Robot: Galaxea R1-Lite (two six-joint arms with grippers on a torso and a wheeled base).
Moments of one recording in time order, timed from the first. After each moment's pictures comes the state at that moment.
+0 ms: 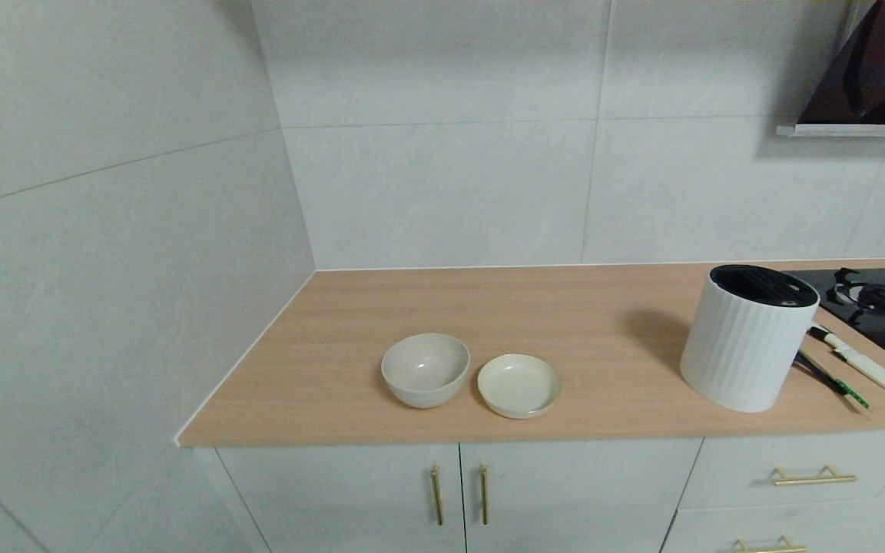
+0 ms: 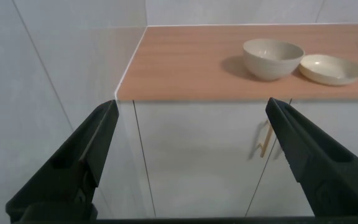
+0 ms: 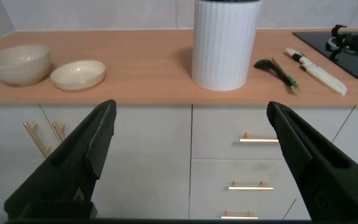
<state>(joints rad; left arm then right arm) 0.00 0.00 0.00 0.00 0.02 0.00 0.00 0.00 0.00 0.00 0.03 0.00</state>
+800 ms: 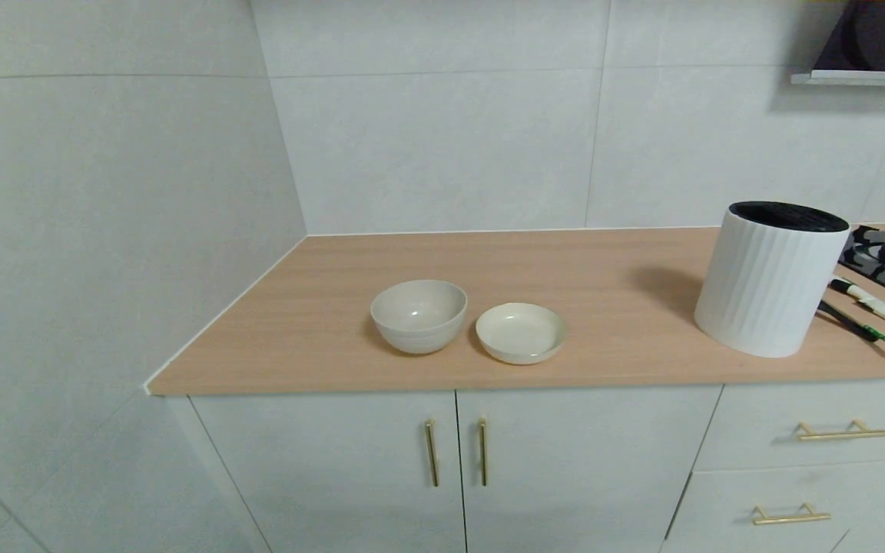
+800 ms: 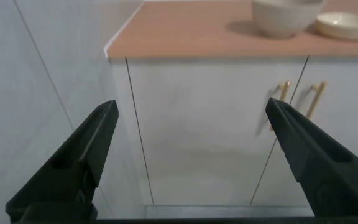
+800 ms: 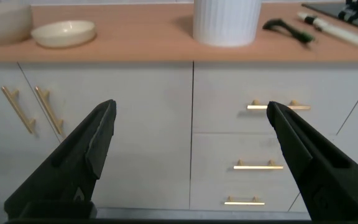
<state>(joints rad) 0.00 0.00 0.00 0.00 0.02 0.00 0.00 0.00 0.00 0.00 0.03 0.00</state>
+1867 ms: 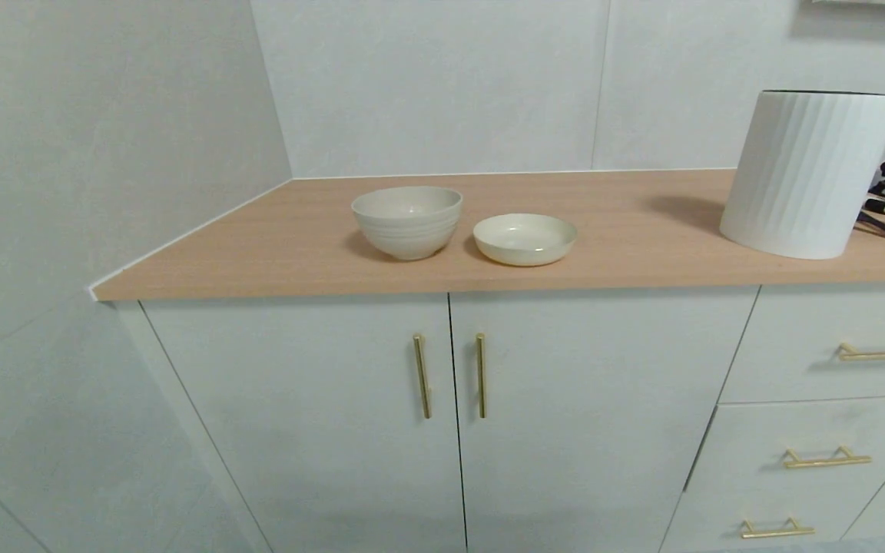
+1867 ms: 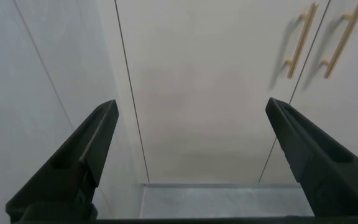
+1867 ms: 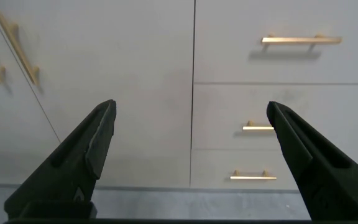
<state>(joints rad) 0.00 0.00 0.00 0.00 0.02 0.00 0.00 0.00 0.00 0.00 0.03 0.00</state>
